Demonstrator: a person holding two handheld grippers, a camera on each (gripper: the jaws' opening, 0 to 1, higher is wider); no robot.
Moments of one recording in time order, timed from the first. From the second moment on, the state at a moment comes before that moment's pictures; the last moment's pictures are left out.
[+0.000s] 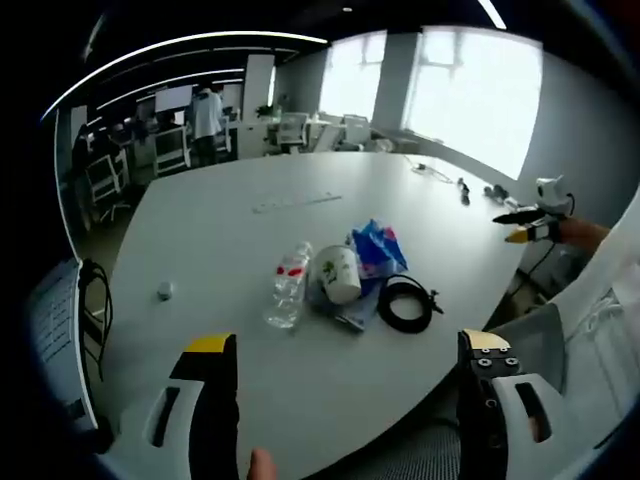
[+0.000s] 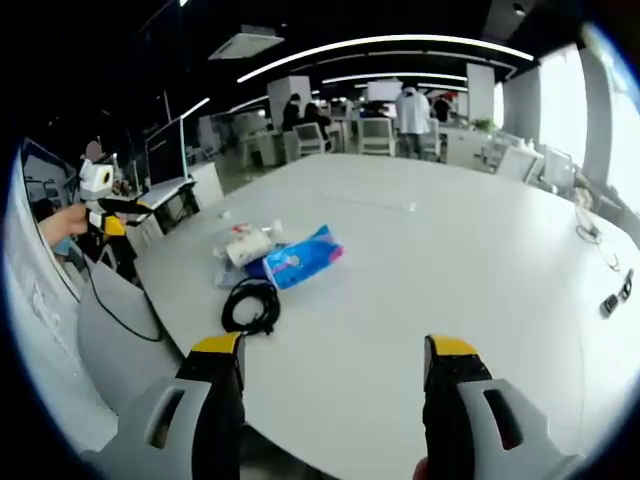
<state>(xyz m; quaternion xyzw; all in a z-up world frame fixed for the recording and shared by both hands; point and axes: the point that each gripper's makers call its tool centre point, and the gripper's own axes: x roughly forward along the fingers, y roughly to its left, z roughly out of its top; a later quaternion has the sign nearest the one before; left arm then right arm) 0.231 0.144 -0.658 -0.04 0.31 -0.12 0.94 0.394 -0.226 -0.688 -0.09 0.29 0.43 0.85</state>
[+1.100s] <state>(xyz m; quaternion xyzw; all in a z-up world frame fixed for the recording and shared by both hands) 0.221 0.146 -0.676 -0.05 0.33 -0.13 0.93 0.372 -0.219 -0.710 -0.09 0.32 0.44 0.83</state>
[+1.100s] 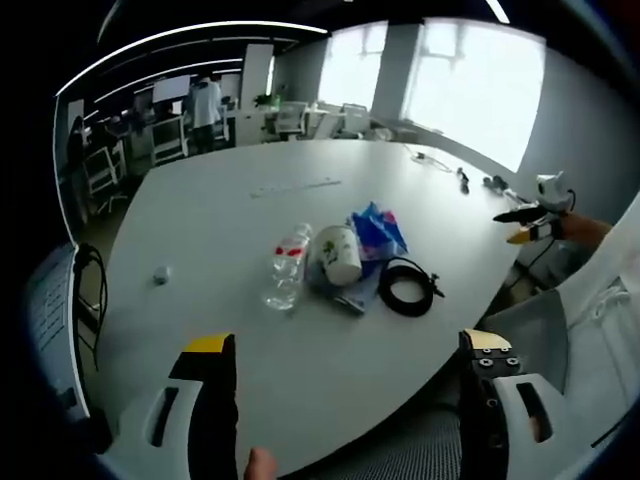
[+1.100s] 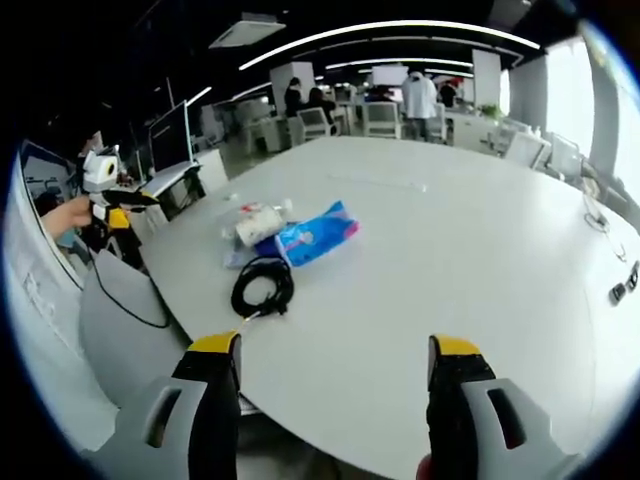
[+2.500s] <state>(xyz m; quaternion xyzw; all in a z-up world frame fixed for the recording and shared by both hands) 0.208 0.136 -0.691 -0.03 0.35 -0.17 0.92 0.369 -0.200 -0.717 -0.14 0.33 0.46 0.81</state>
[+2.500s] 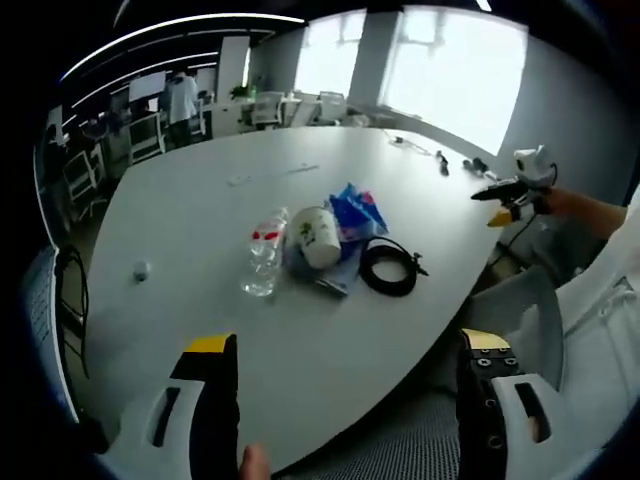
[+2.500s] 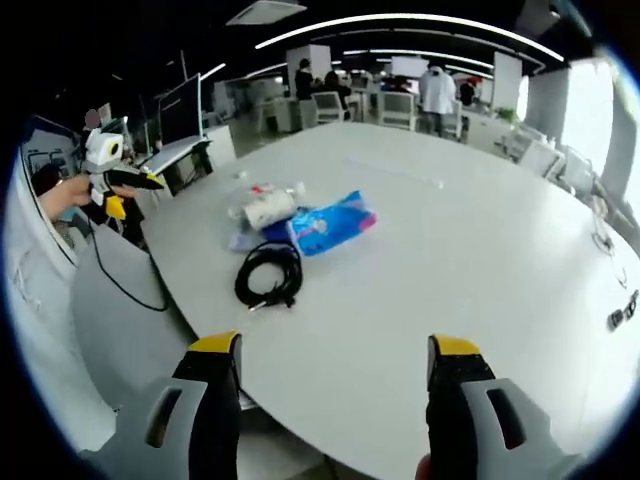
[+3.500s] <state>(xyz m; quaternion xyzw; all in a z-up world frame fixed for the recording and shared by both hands) 0.239 0.094 -0.690 -0.12 0.34 -0.07 0.93 0.448 -0.164 -0.730 -0.16 0.33 0.57 0.74</state>
